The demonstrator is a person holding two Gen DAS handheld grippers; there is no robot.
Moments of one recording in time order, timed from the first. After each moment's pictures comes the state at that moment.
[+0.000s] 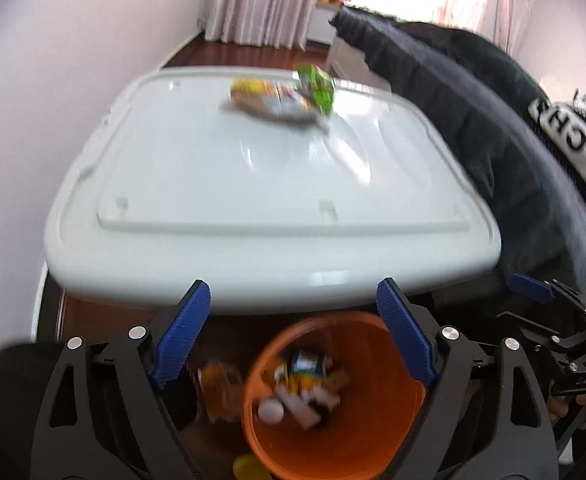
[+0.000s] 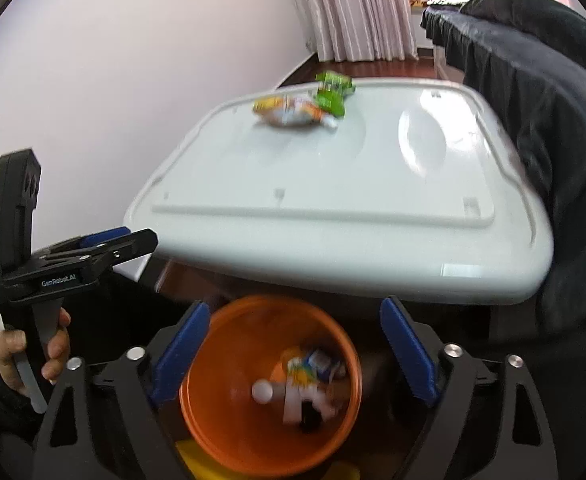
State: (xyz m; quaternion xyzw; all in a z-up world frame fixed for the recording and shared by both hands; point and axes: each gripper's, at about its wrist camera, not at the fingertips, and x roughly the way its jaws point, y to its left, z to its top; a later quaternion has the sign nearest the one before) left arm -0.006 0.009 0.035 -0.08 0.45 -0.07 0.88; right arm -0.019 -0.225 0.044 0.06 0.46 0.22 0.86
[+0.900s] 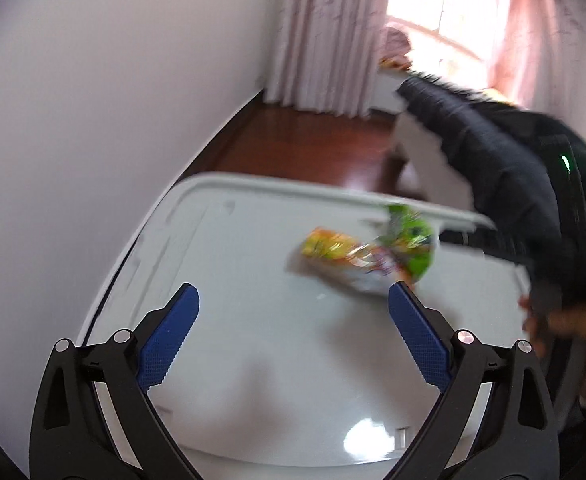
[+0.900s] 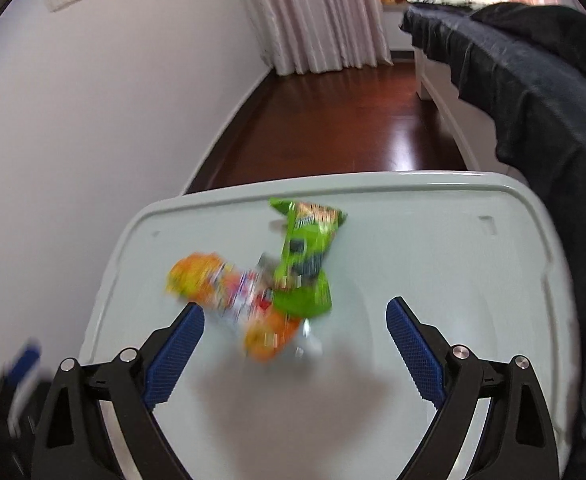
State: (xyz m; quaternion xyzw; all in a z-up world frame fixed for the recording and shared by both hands) left arm 0.156 0.049 0.061 -0.08 0.38 0.05 0.92; right arm 0.304 -0.140 0.031 0.09 0.49 0.13 0.86
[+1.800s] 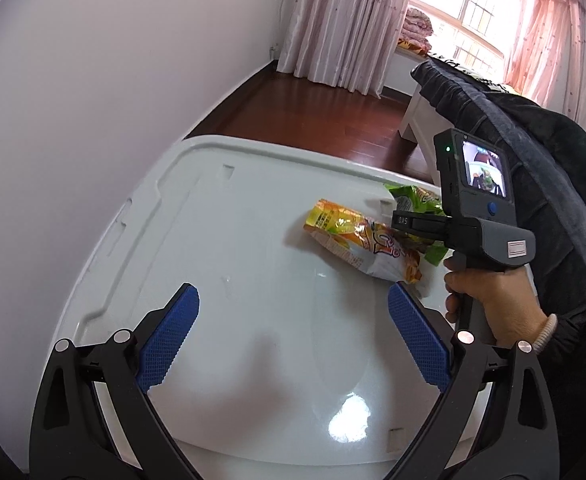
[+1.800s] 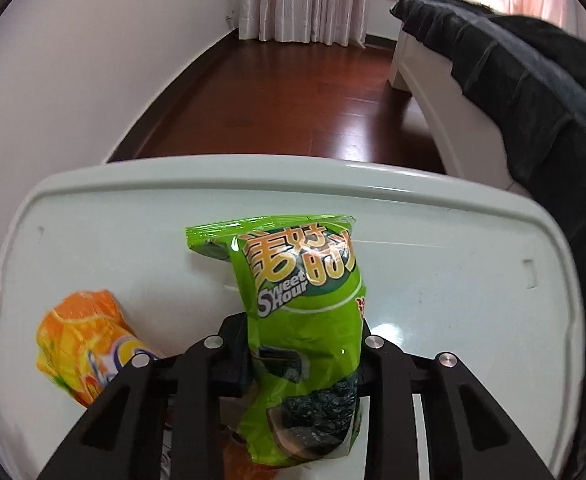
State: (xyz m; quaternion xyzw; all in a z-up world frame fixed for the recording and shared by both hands) left arm 0.167 0.050 0.043 -0.11 0.41 0.06 0.90; right arm 0.357 -0.079 -0.040 -0.05 0.52 0.04 0.85
